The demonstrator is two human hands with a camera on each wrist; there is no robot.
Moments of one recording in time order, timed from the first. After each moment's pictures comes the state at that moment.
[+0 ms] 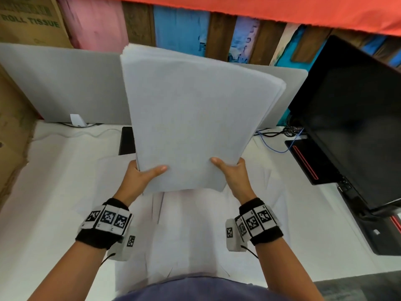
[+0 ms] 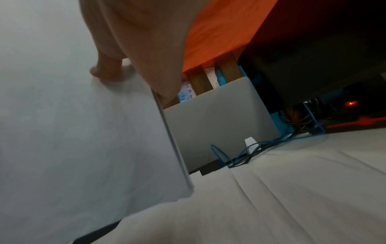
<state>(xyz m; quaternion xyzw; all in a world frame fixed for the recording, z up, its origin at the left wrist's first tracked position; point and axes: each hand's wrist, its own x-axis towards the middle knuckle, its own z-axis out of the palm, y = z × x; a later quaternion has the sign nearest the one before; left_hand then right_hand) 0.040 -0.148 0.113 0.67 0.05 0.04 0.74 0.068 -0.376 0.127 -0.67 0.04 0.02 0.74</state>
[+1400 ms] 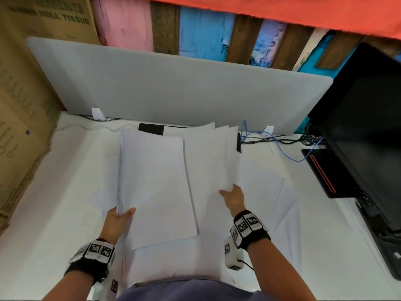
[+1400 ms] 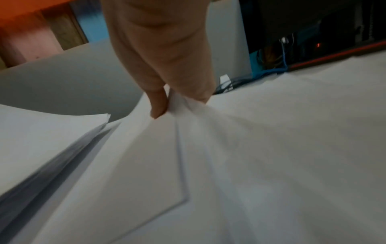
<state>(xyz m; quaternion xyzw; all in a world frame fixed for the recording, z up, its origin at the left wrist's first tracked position) -0.029 -0.077 -0.017 0.70 0.35 0.01 0.62 0.083 -0.370 0.017 -0.82 0.22 0.13 0.51</state>
